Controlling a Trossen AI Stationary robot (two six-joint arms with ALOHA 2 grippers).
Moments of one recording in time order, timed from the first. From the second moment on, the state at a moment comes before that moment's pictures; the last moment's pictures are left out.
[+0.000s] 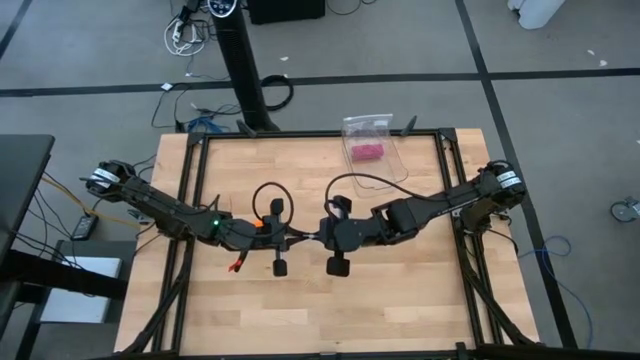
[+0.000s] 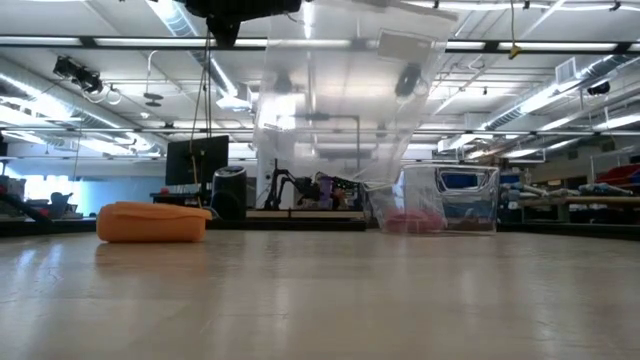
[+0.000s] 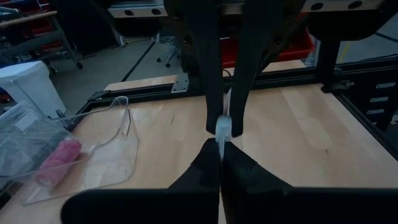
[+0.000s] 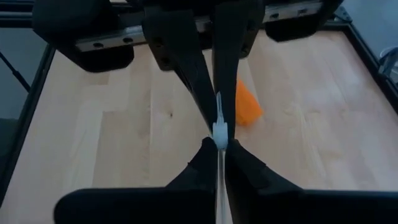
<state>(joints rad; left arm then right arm) -0.37 1.32 0.75 0.35 -0.48 0.03 0.34 1.72 1.58 -0.59 0.37 0.22</state>
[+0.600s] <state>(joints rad) -0.37 1.31 0.75 0.30 -0.48 0.02 0.36 1.71 1.58 -0.66 0.37 0.26</state>
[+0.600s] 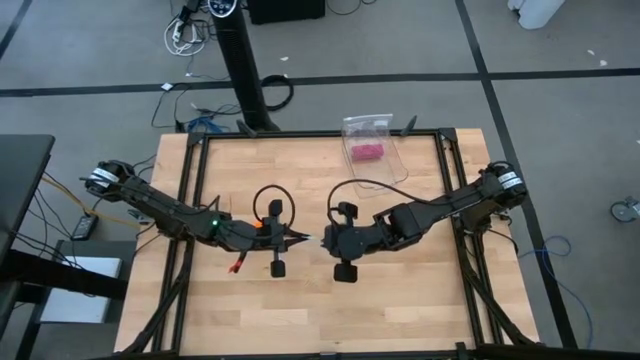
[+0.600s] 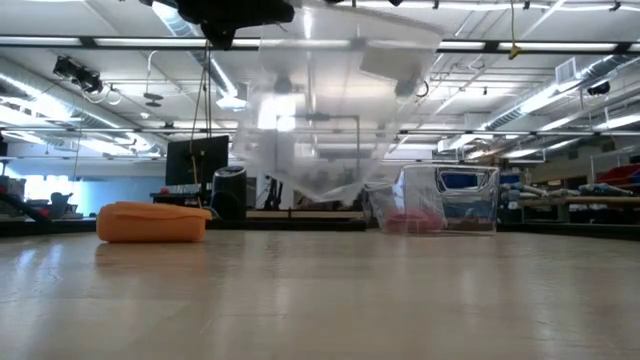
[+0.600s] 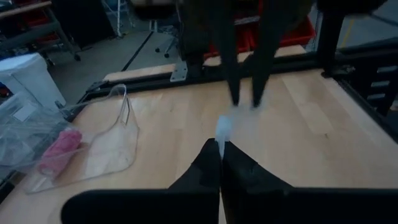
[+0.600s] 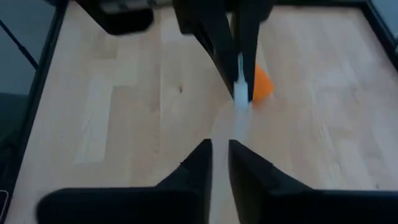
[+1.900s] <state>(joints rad) -0.37 1.31 0.75 0.38 -0.46 0.02 0.30 1.72 1.58 -0.52 0.35 0.19</state>
